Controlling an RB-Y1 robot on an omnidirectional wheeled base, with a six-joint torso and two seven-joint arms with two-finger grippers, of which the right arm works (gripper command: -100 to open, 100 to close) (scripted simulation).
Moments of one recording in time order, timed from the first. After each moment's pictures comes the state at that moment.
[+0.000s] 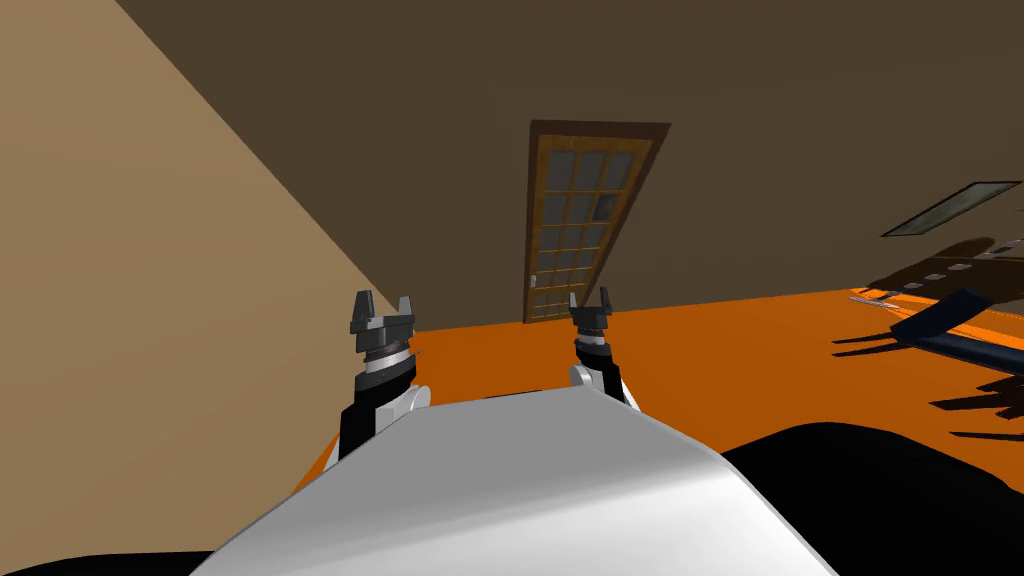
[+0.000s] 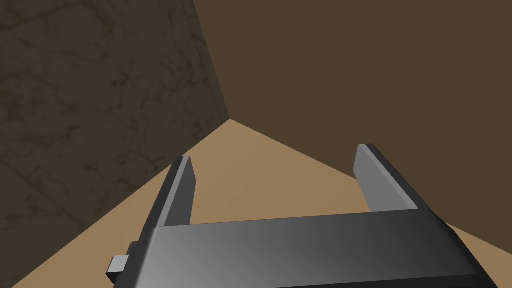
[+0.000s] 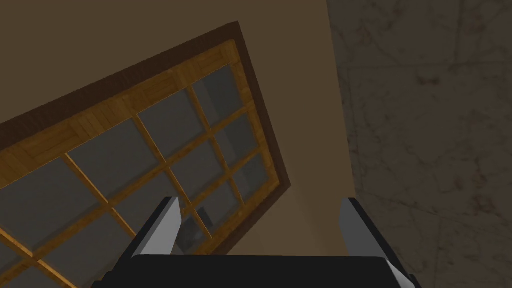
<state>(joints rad) 0.46 -0.04 0.03 -2.13 -0.16 -0.64 -0.30</state>
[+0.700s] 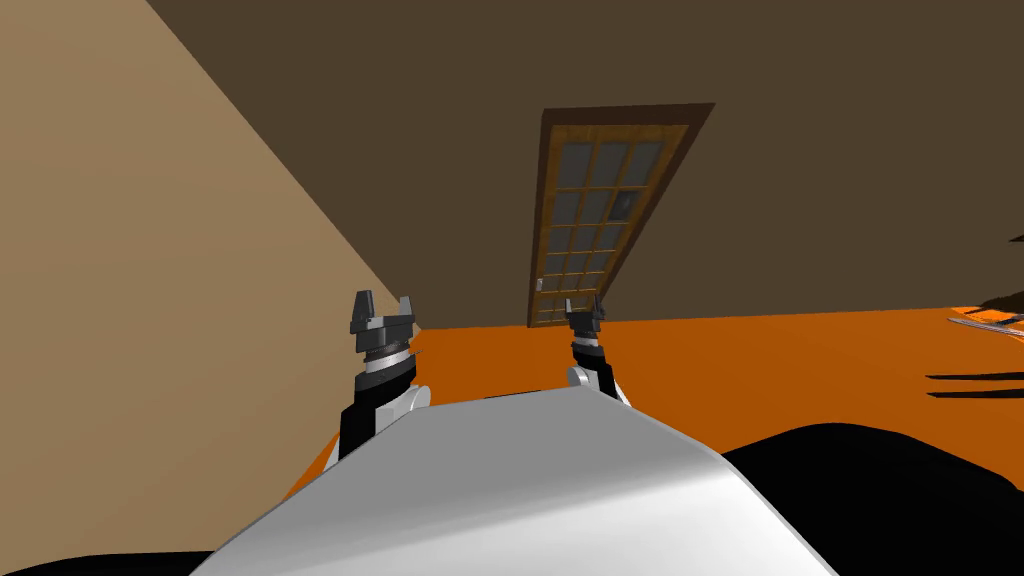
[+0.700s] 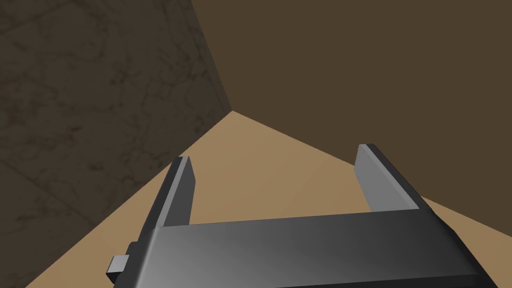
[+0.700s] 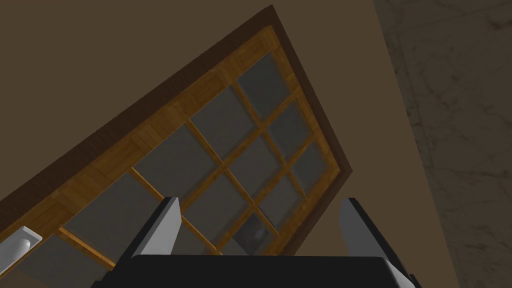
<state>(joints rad) 0.43 -0.07 0.04 -1.99 -0.25 -0.68 -0.40</state>
